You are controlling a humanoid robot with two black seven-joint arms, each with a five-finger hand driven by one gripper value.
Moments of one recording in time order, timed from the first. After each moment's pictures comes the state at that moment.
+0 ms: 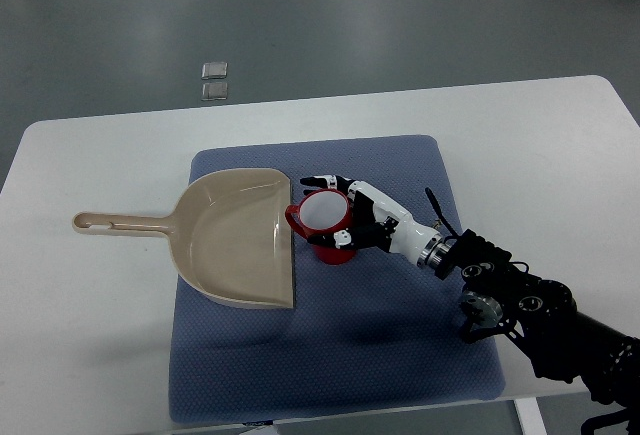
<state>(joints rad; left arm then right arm) -0.09 0.00 0.06 -0.30 0.09 0.05 0.10 0.56 0.00 0.62 0.66 -0.86 0.34 0.61</state>
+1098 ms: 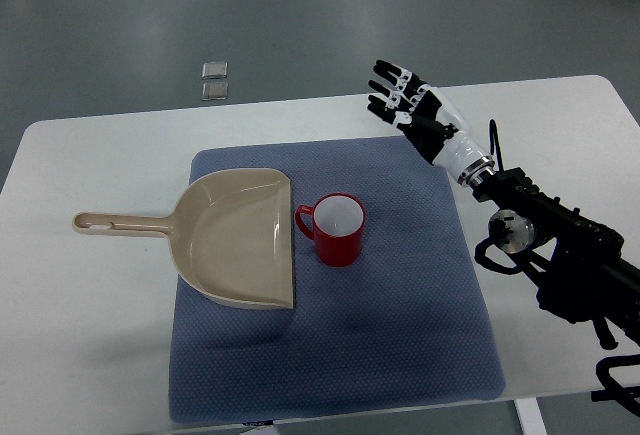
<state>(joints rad) -0.09 0.00 0.06 -0.30 0.09 0.05 0.10 0.70 -0.12 0.77 0.66 -0.20 0.35 0.37</state>
